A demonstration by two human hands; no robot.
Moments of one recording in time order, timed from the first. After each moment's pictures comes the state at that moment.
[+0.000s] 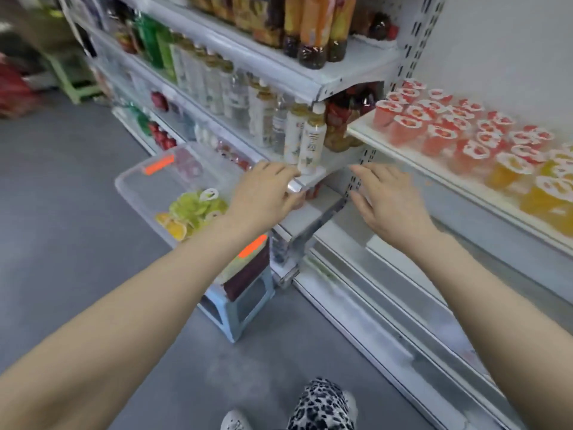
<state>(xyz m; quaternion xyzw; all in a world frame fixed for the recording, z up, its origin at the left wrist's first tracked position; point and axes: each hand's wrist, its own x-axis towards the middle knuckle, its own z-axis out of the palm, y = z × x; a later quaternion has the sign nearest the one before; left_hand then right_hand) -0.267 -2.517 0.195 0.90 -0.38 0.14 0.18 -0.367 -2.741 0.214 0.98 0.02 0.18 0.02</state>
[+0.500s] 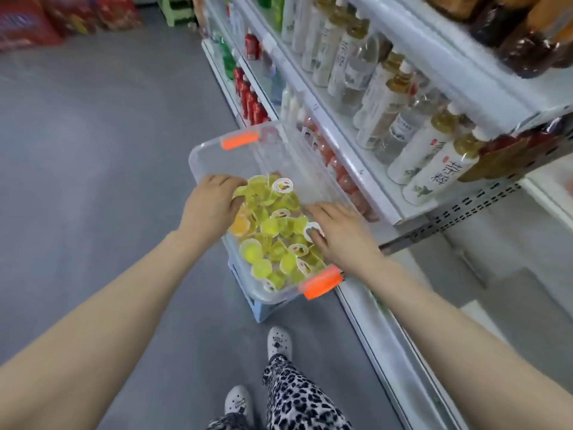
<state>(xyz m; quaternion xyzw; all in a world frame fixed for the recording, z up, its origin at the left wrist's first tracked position) -0.135 -2.322 0.089 0.97 -0.09 0.06 0.19 -0.163 -2.588 0.083 0.96 0.24 0.02 -0.11</state>
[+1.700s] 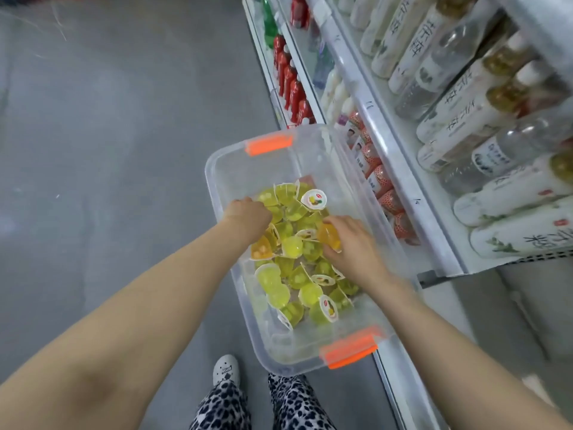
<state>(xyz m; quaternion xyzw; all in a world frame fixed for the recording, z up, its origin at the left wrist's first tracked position) -0.029 -2.333 0.012 0.94 -0.13 -0.29 -0.14 -0.062 -2.564 -0.003 0.96 0.18 -0.10 -0.21</state>
